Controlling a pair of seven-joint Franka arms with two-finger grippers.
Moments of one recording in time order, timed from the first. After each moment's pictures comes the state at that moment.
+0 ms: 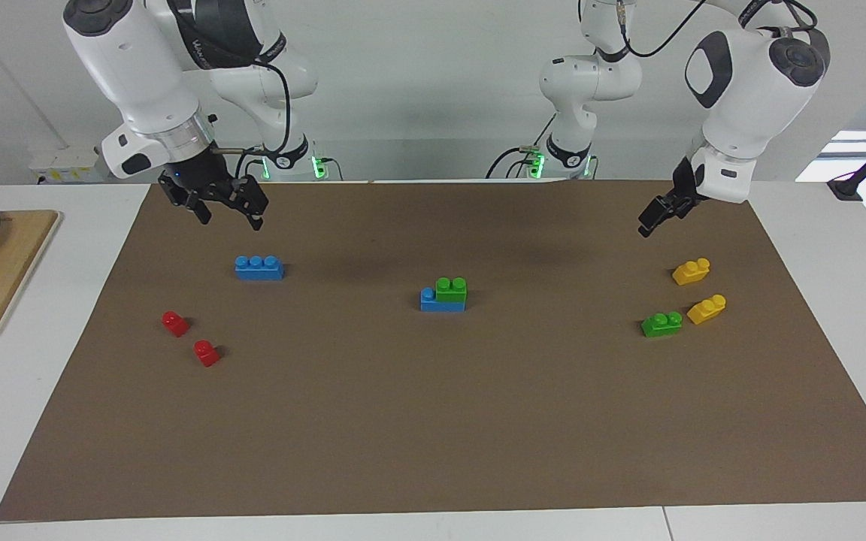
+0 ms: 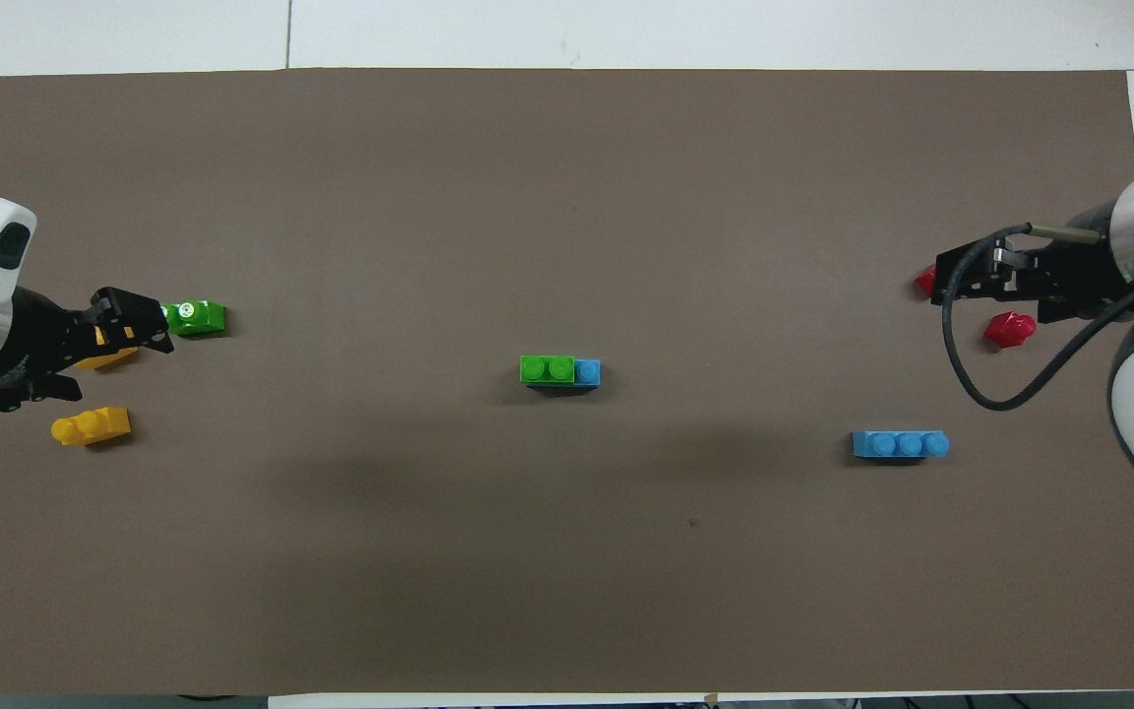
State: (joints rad) left arm -0.05 -0.10 0.00 -1.92 -0.04 1.76 -0.45; right arm 0.07 -0.03 -0.01 -1.68 0.05 1.65 0.17
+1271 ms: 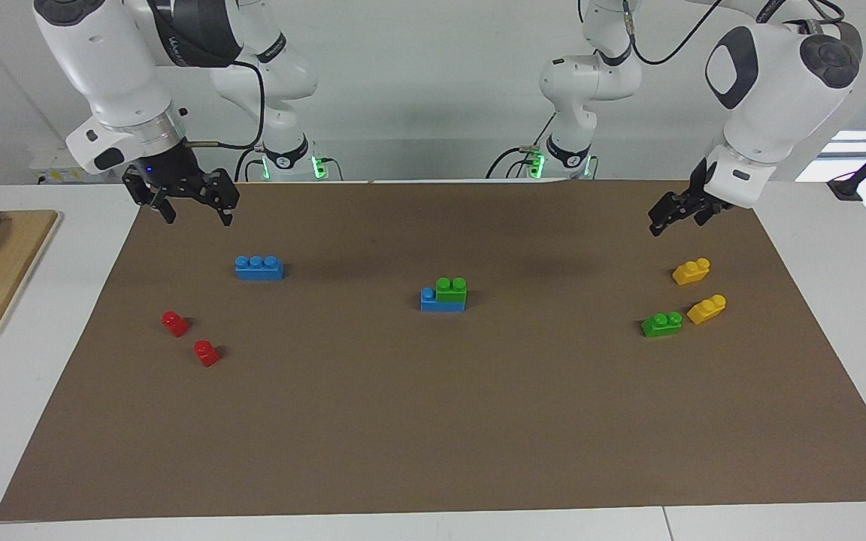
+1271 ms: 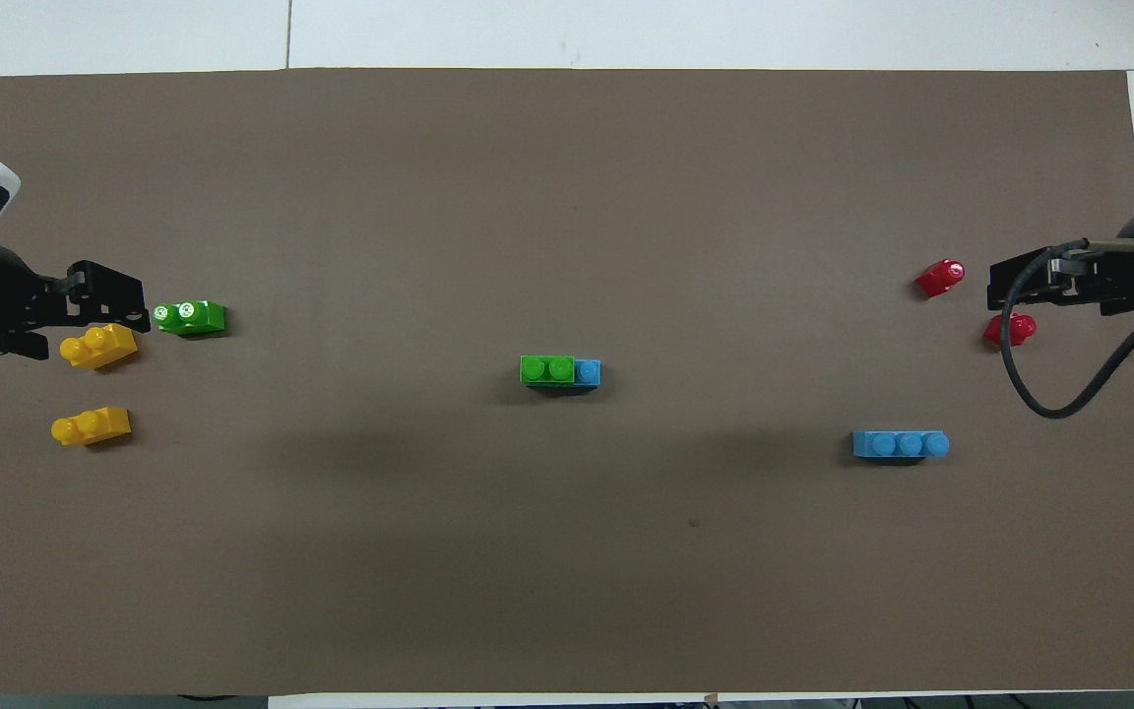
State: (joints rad) left arm -0.03 0.00 -0.01 -1.72 -0.03 1.64 -0.22; right arm 0.04 -0.03 -0.01 -1.68 -0.02 1.65 0.10
